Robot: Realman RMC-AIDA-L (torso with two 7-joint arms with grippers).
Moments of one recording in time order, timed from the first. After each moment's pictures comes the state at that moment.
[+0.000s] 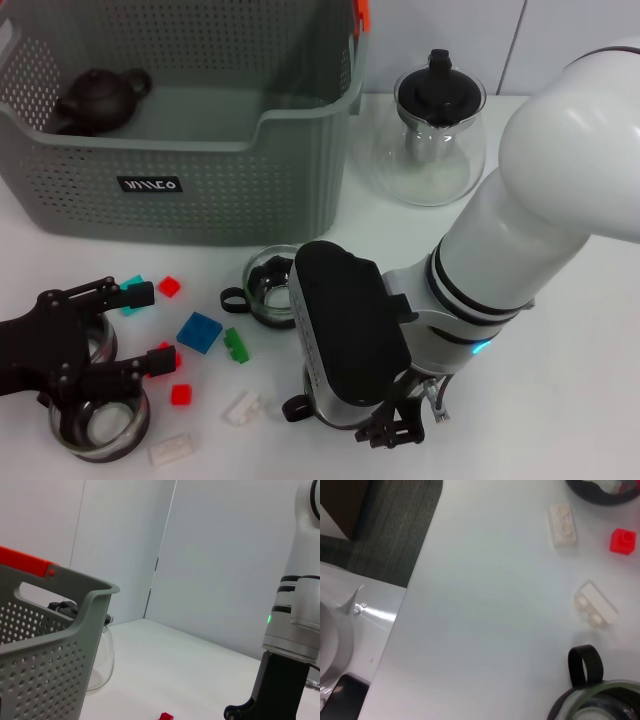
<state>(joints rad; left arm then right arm) -0.36 -2.06 0.25 0.71 2.26 1.96 -1.18 0.84 2.11 -2.02 -1.19 -2.36 -1.40 2.15</state>
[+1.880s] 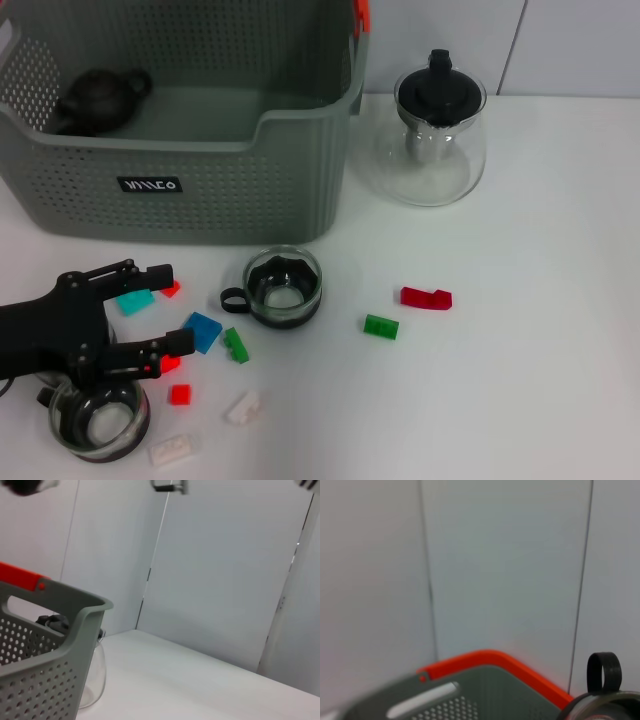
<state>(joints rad) -0.41 -2.06 0.24 0.67 2.26 1.96 -1.19 1.23 2.07 -1.02 -0.81 -2.22 -0.97 2.25</state>
